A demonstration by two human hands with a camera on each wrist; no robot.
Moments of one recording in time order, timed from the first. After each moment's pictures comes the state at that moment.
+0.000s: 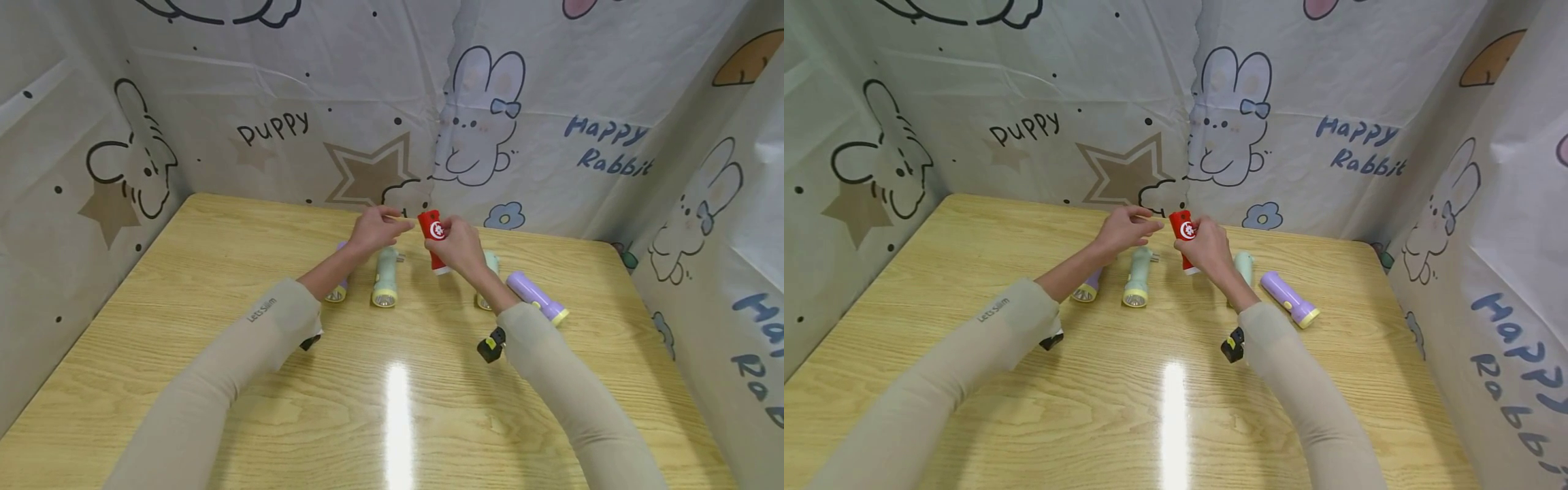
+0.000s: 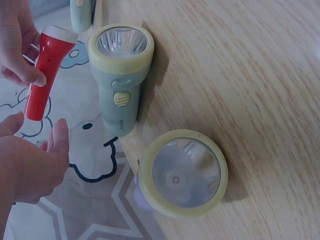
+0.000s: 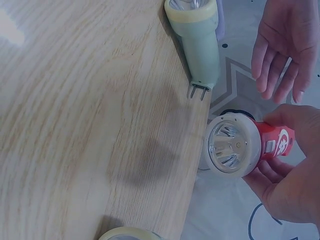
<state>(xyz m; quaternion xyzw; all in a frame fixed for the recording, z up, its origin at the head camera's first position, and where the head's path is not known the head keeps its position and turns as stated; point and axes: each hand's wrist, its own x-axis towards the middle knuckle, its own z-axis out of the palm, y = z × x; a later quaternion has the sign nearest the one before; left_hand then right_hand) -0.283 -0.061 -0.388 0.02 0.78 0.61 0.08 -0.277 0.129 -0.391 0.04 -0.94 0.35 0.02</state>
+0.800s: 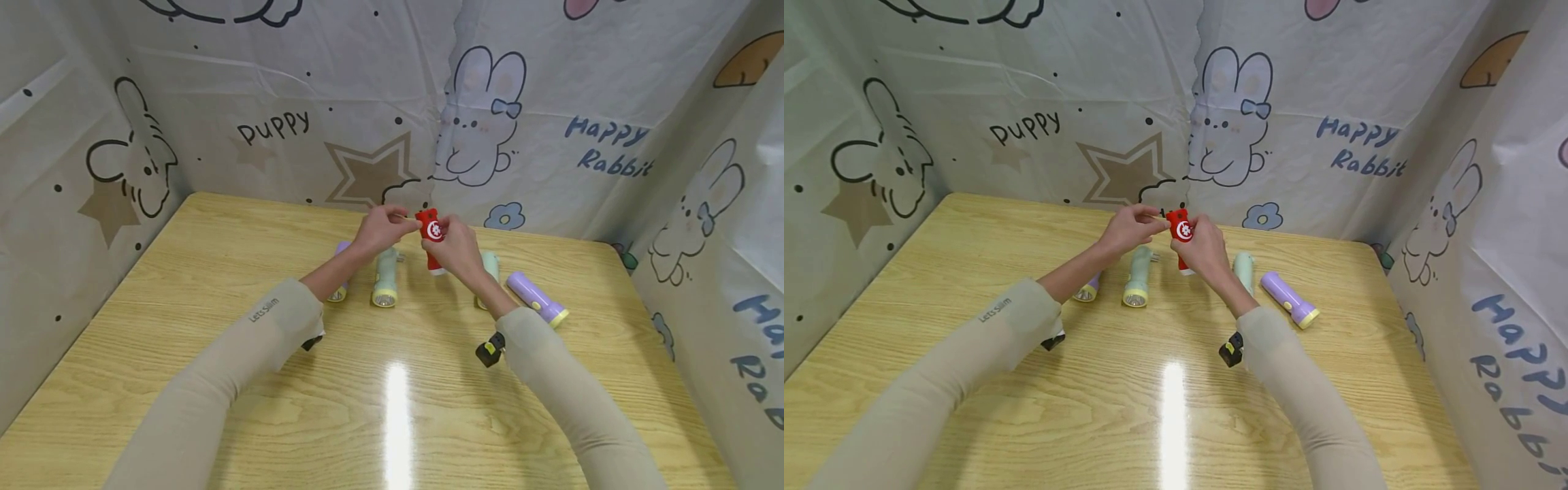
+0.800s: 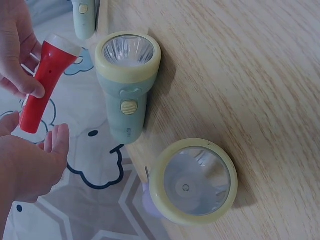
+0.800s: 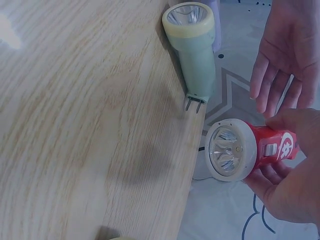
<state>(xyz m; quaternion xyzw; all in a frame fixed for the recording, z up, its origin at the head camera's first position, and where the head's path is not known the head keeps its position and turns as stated) -0.281 -0.053 -0.384 0.05 0.81 0.59 0.06 -0.266 0.122 -0.387 0.06 -0.92 0.38 0.04</state>
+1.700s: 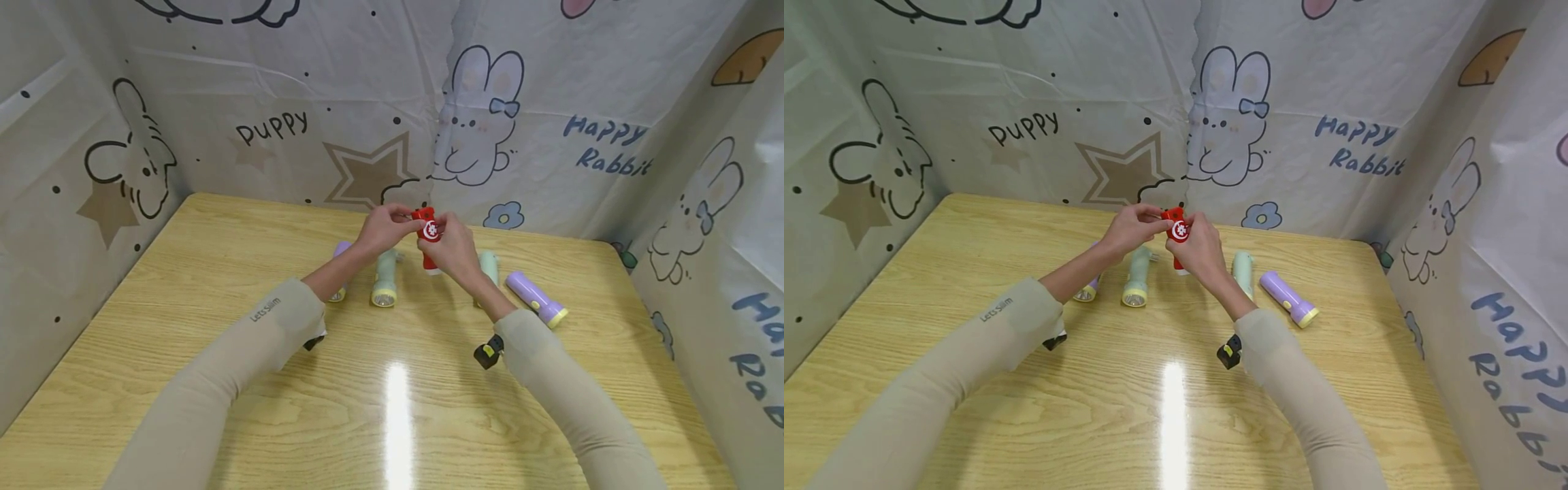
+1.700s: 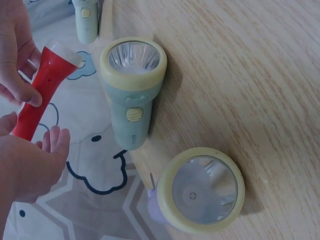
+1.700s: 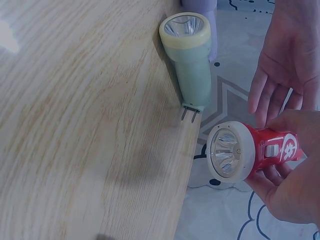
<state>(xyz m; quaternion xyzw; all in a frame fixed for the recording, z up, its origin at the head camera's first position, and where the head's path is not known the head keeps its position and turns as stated) -0.282 -0.046 -0.384 0.06 0.81 0.58 0.03 -0.260 0.119 -0.386 0.08 -0.91 0.40 0.06</state>
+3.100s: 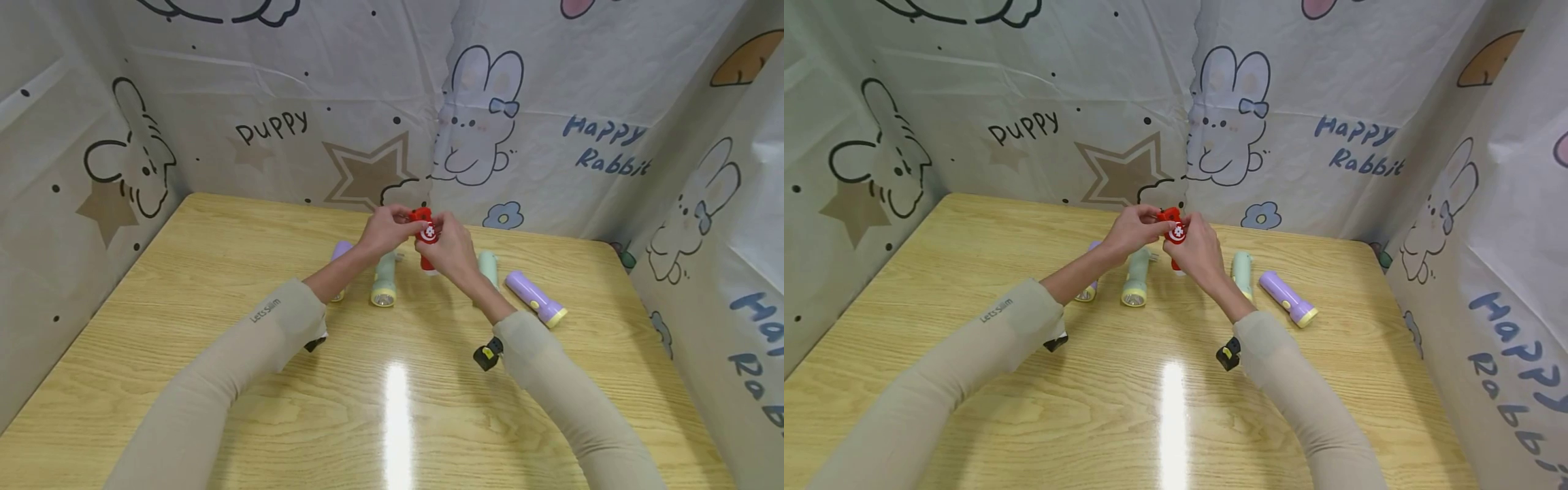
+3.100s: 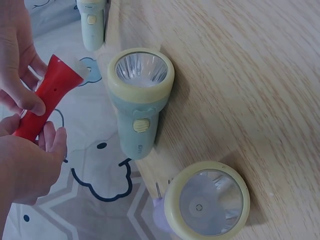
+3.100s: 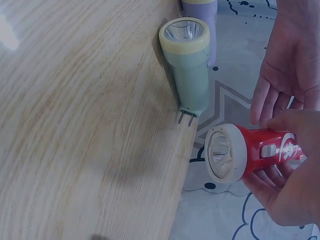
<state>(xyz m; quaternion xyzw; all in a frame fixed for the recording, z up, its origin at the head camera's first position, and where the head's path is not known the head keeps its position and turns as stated) -0.278 -0.041 -0.381 0.05 0.80 0.60 0.05 -0.255 0.115 -0.382 0.09 -0.92 0.37 0.08</state>
